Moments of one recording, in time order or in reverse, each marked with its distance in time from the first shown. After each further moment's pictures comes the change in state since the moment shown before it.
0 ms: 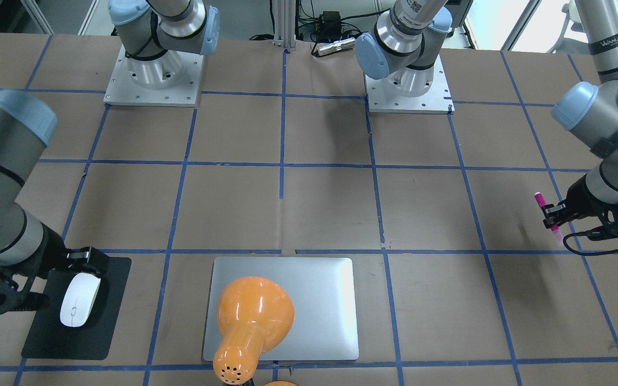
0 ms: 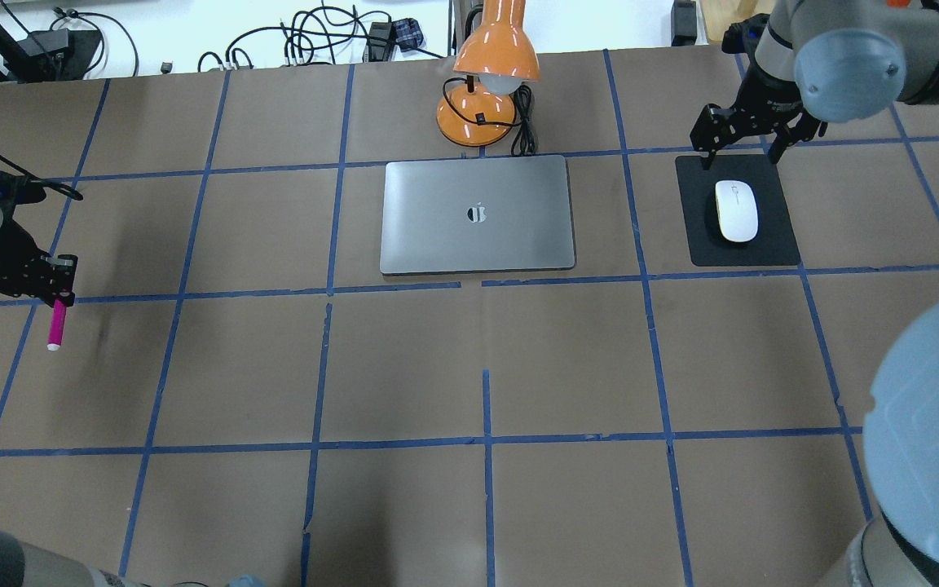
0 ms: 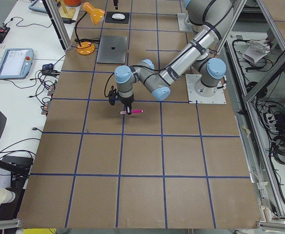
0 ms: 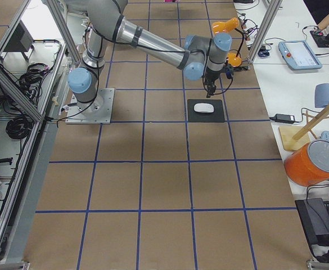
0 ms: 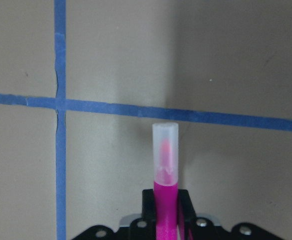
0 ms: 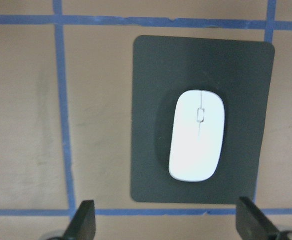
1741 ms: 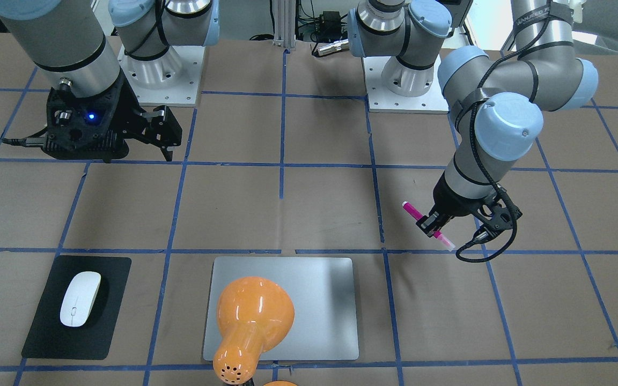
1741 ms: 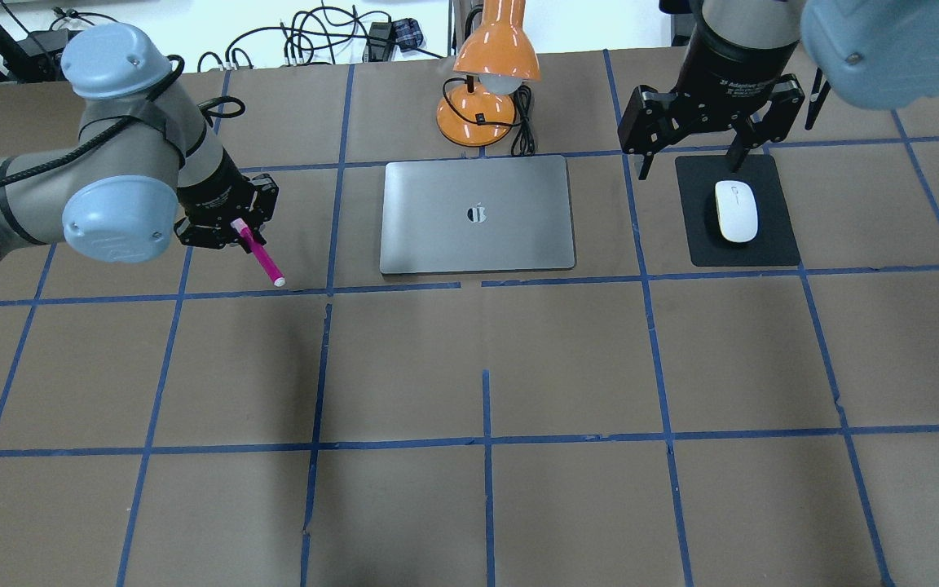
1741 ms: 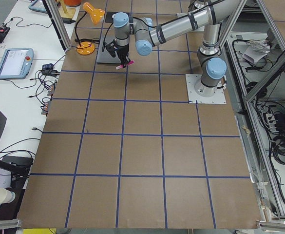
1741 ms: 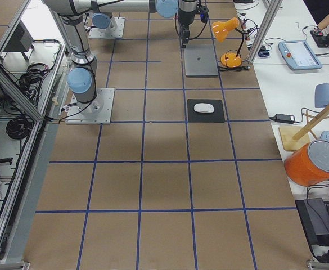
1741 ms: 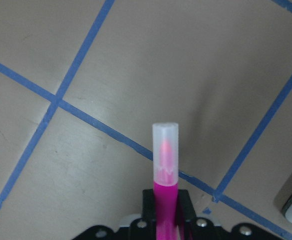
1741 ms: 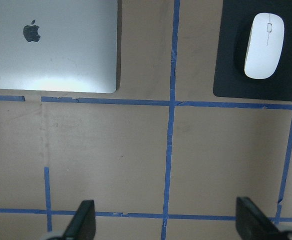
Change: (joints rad) left arm -0.503 0.082 0.037 -0.099 -0.081 -1.022; right arm 0.163 -0.298 0.021 0.268 0.045 0.142
